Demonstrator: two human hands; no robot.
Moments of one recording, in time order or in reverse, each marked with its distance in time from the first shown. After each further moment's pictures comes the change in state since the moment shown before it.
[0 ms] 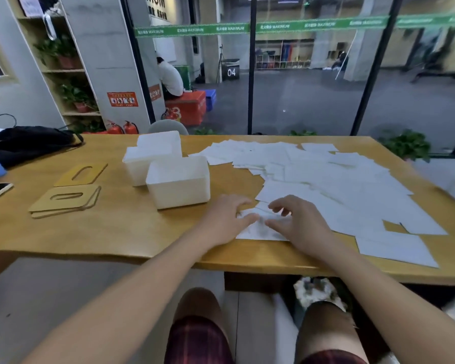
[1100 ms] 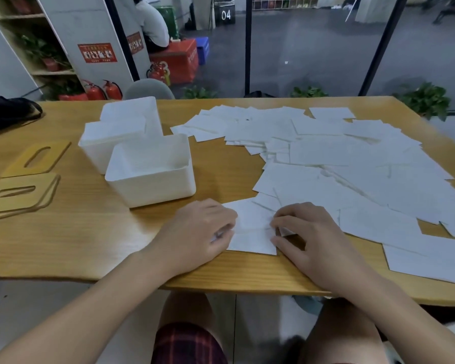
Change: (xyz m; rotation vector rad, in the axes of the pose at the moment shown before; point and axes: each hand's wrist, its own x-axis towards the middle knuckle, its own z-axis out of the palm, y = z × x) left_hand -0.006 -0.040 -0.009 0.283 -0.023 0.333; right_hand -0.011 0.021 0.005 -0.058 -0.075 -0.186
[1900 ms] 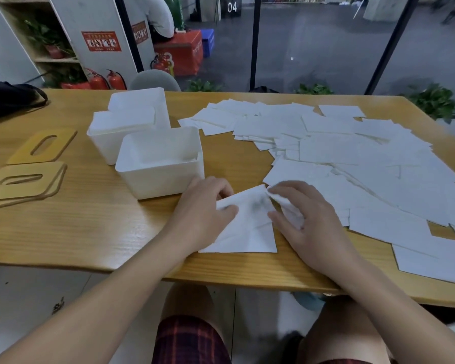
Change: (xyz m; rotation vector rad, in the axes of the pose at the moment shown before) left_hand 0.015 0.003 -0.012 -0.388 0.084 -0.458; right_hand 0.031 -0.021 0.011 0.139 0.086 0.110
